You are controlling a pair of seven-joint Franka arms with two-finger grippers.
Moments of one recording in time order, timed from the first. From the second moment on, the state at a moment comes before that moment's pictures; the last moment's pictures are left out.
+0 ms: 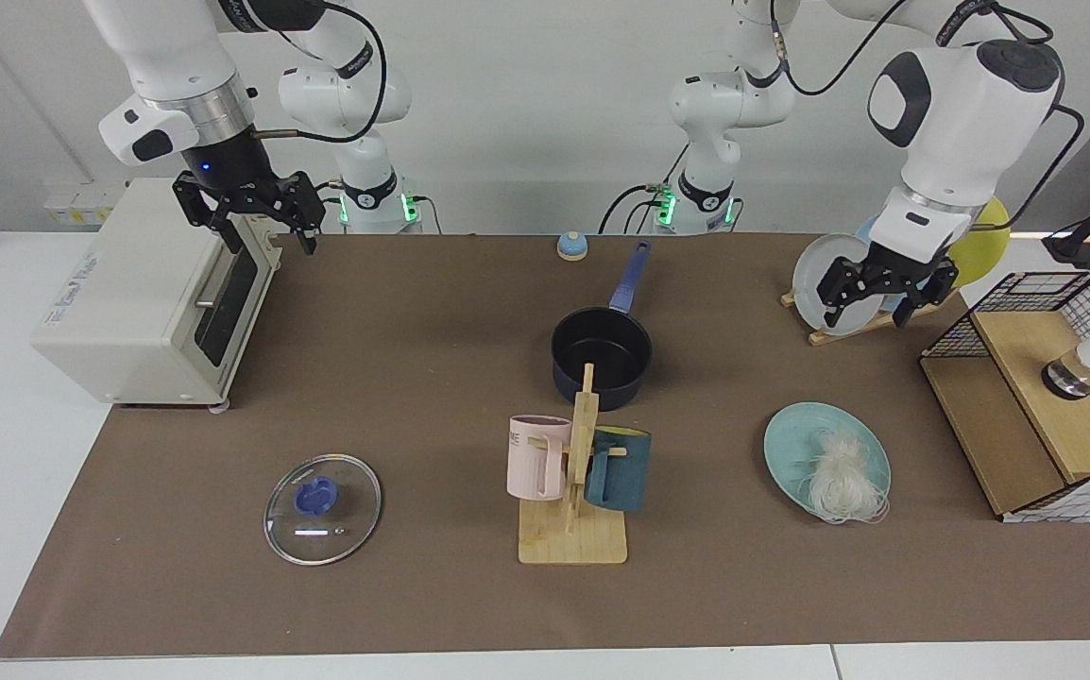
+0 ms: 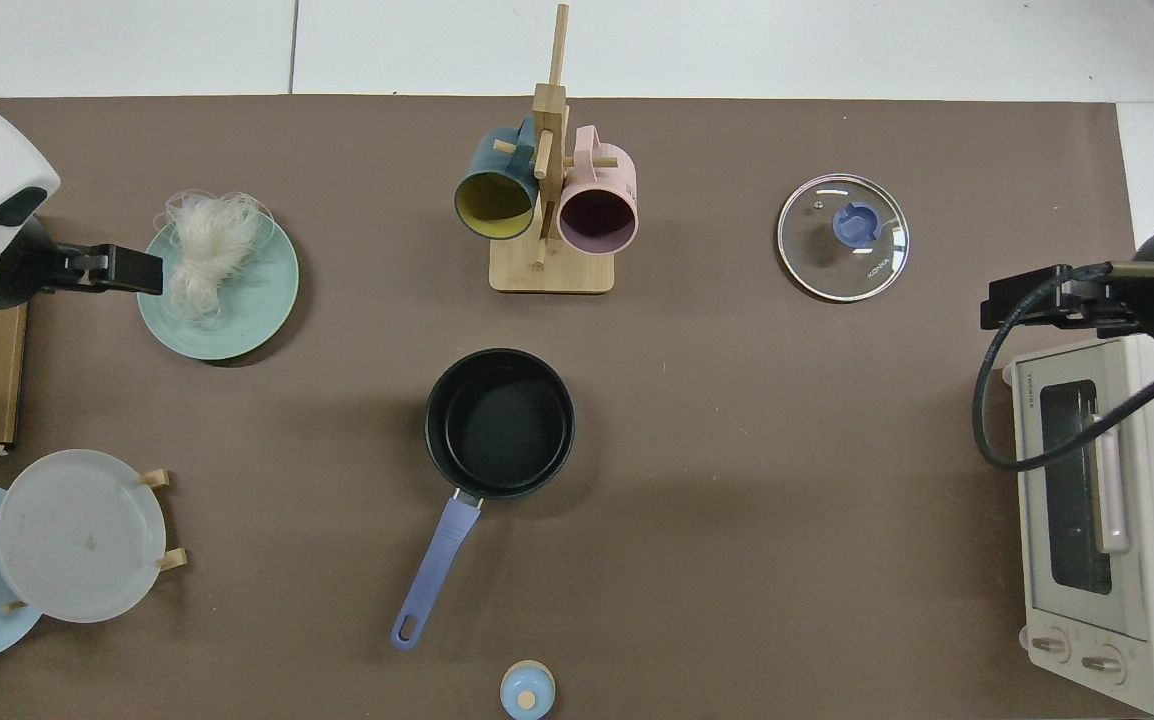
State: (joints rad) left arm 0.04 0.12 -0.06 -1.61 0.02 1.85 0.04; right arm -0.01 0.01 0.05 -1.52 0.04 1.59 0.15
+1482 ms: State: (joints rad) left arm 0.08 0.60 -0.05 -1.55 0.02 2.29 0.04; right arm 0.00 0.02 0.05 -1.49 0.03 1.58 0.15
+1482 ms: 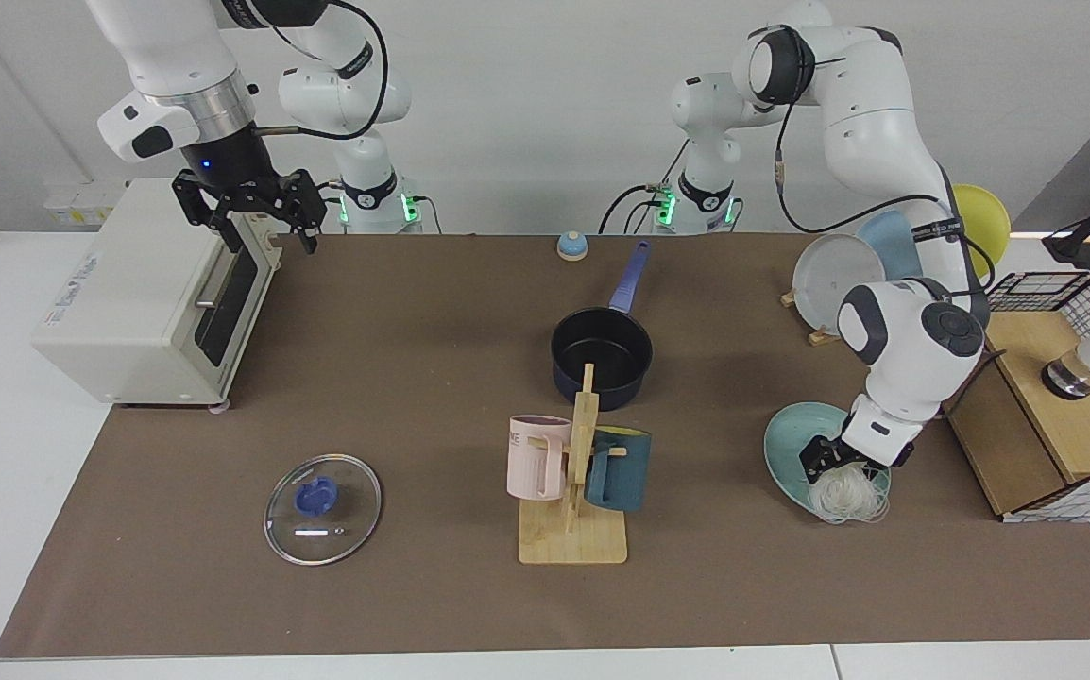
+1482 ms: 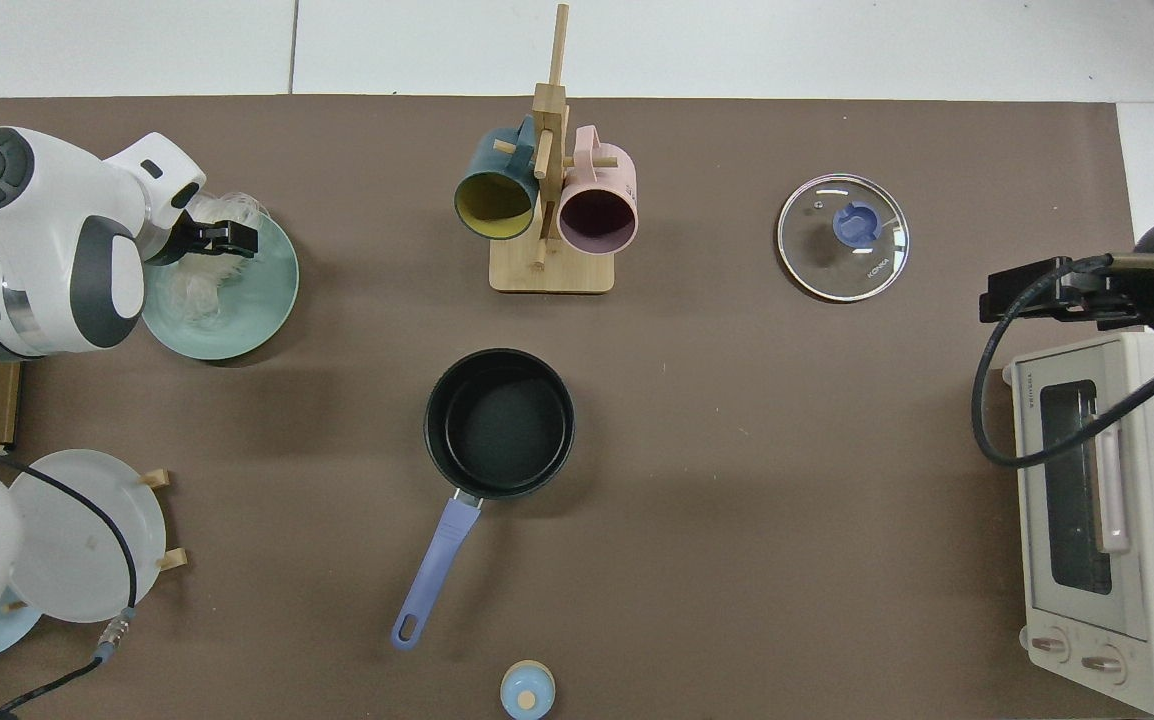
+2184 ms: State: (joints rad) left arm 0.08 0.57 -0.06 -1.53 0.02 2.26 0.07; right arm 0.00 0.02 0.06 -1.48 0.03 1.59 0.15
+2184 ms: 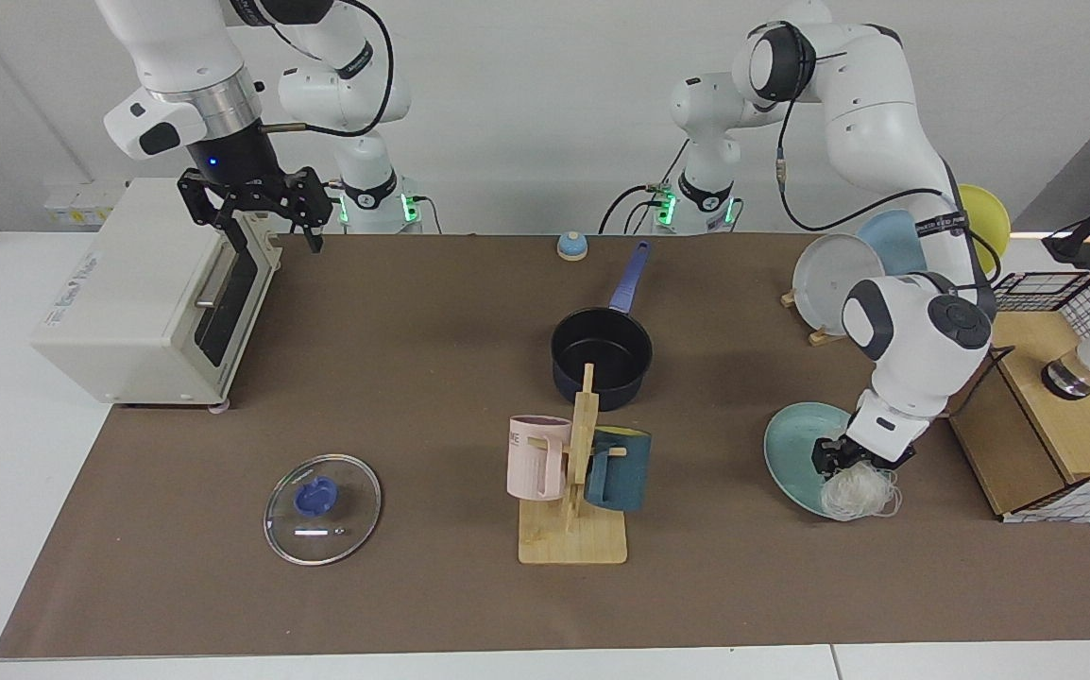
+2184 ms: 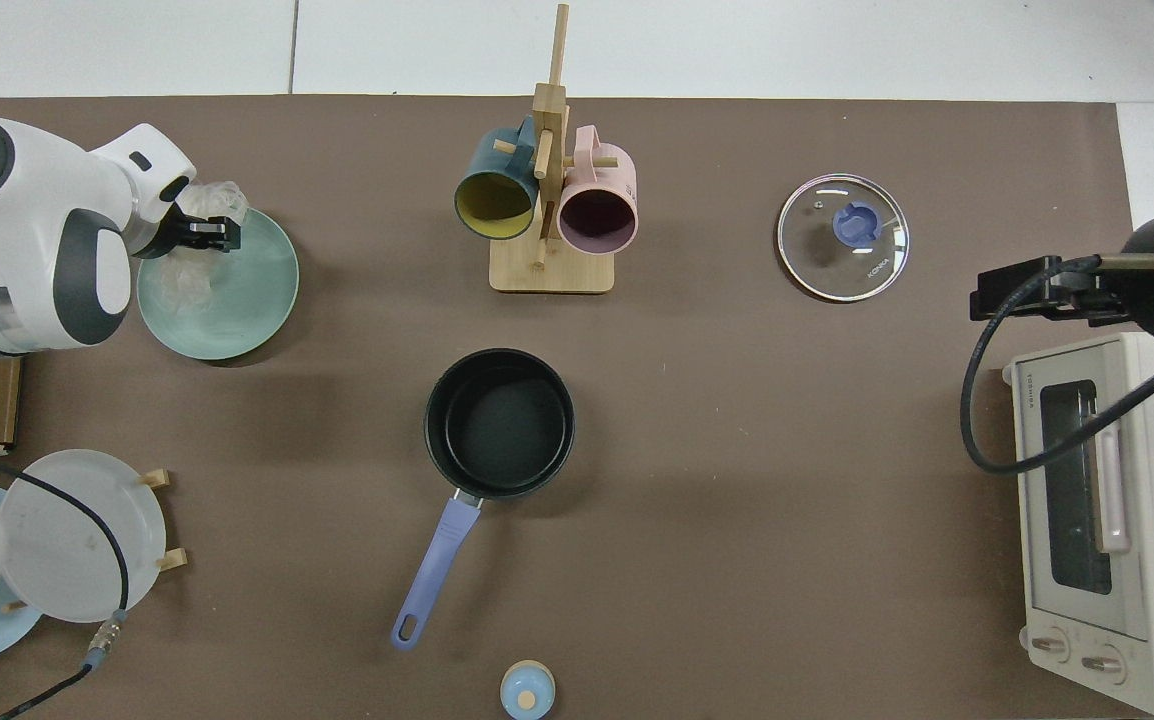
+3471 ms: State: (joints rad) left arm -0.30 0.21 -0.18 -1.79 0.00 2.00 -0.61; right arm 0.01 0.02 0.06 -1.48 -0.01 1.54 0.15
